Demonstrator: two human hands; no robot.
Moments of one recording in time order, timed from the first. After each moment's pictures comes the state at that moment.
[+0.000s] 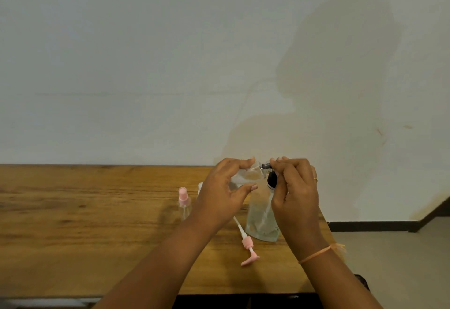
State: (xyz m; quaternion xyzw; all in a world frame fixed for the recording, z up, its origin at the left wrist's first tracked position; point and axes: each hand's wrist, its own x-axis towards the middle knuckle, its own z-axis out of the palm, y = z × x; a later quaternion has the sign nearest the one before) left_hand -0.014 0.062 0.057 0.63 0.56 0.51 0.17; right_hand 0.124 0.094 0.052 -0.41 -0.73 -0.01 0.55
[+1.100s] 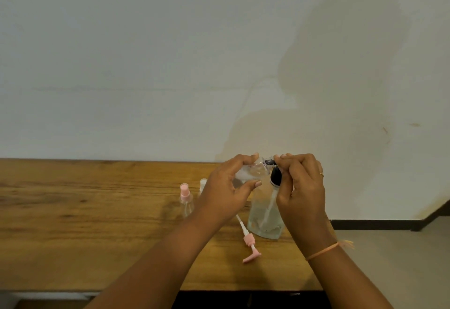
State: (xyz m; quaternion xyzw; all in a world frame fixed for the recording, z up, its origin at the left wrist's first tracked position) left_hand -0.012 0.063 0.055 0.62 0.53 0.52 0.23; right_hand 0.128 0.097 0.054 -0.39 -0.74 -0.01 0.54
